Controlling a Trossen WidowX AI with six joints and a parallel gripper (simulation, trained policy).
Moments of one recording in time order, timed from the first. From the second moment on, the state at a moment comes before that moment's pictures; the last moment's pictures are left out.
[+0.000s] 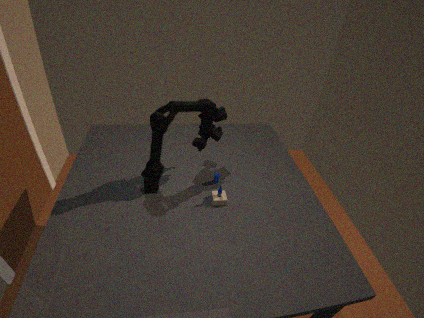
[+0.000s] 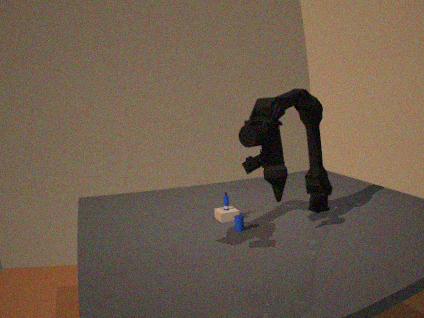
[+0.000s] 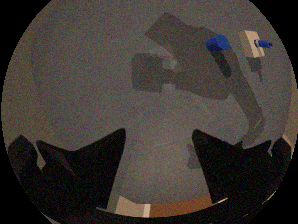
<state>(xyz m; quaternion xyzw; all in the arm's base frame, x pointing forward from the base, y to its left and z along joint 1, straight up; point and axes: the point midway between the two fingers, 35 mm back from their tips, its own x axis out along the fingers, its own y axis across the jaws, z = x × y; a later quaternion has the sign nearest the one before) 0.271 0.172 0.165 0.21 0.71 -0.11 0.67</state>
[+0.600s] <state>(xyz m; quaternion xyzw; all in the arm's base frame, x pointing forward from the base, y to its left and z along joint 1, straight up) 0.306 0.120 0.154 0.21 0.71 -0.15 0.66</state>
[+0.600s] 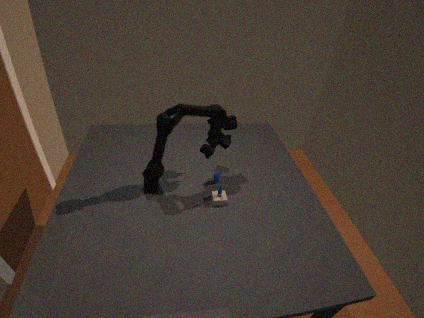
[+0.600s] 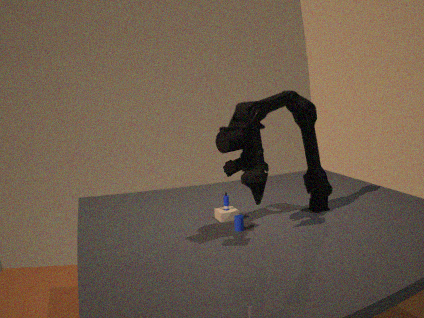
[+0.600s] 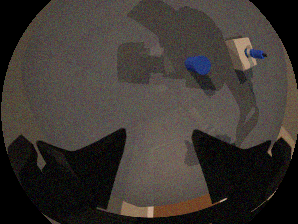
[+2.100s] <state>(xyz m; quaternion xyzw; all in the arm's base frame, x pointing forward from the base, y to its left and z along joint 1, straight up) 0.341 0.041 0.092 0.19 0.73 -0.20 0.62</state>
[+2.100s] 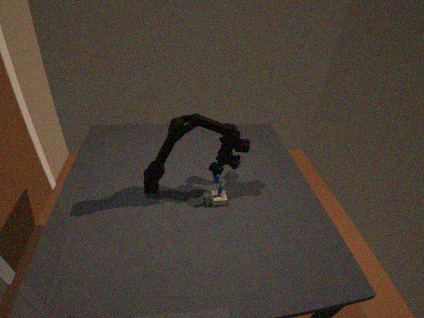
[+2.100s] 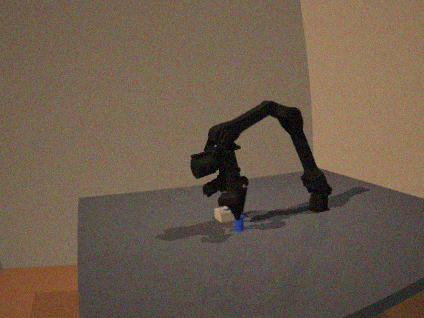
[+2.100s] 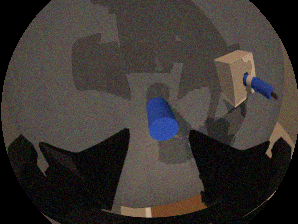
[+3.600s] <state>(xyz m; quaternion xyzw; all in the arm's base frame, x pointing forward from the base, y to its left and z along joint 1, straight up) 0.348 0.000 0.139 0.19 0.69 -0.20 0.67</state>
